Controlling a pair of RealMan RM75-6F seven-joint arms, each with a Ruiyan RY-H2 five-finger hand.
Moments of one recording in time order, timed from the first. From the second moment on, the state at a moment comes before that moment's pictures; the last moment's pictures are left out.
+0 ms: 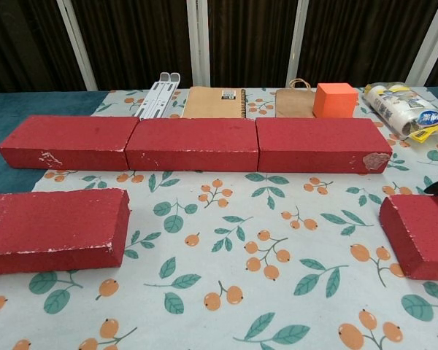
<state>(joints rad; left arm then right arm) 0.01 -1.10 -0.04 -1.75 1.53 1.60 0.28 0.41 -1.20 0.04 -1.74 -1.04 0.95 -0.44</state>
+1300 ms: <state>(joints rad) 0.00 -1.10 -0.04 -1.75 1.49 1.58 0.28 0.58 -1.02 0.19 -2.02 -0.89 1.03 -0.62</state>
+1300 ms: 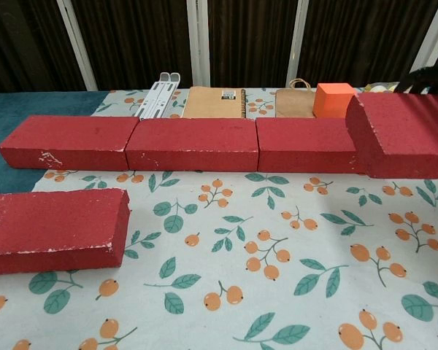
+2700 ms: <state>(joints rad) -0.05 -1.19 -0.11 -1.72 1.35 1.54 0.45 1.44 -1.36 0.19 -1.42 0.17 0.74 -0.96</state>
